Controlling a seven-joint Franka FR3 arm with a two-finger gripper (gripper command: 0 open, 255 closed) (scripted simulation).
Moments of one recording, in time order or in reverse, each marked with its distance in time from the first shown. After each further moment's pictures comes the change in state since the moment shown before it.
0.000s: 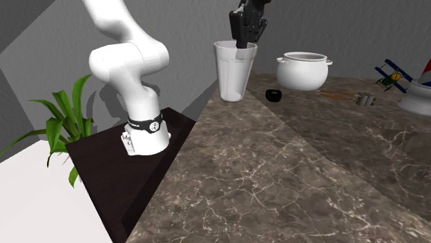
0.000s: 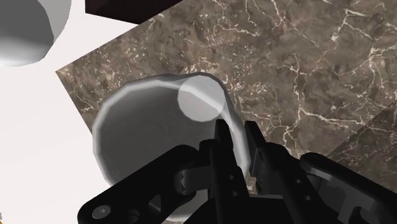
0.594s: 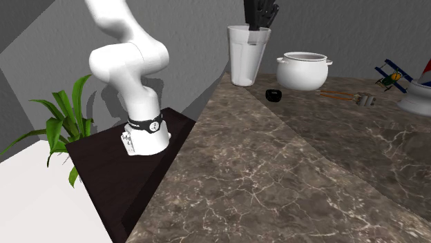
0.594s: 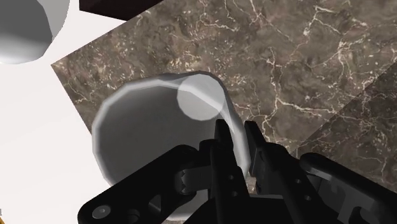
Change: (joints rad) arm 0.011 0.071 0.053 0.143 0.016 -0.076 0.065
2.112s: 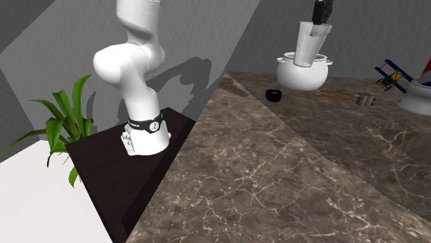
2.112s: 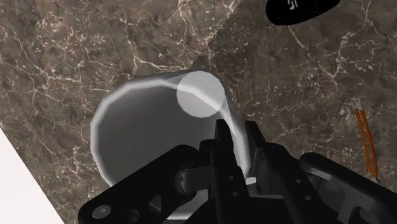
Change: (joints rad) arm 0.279 0.847 0.348 0.888 -0.265 -0.174 0.630
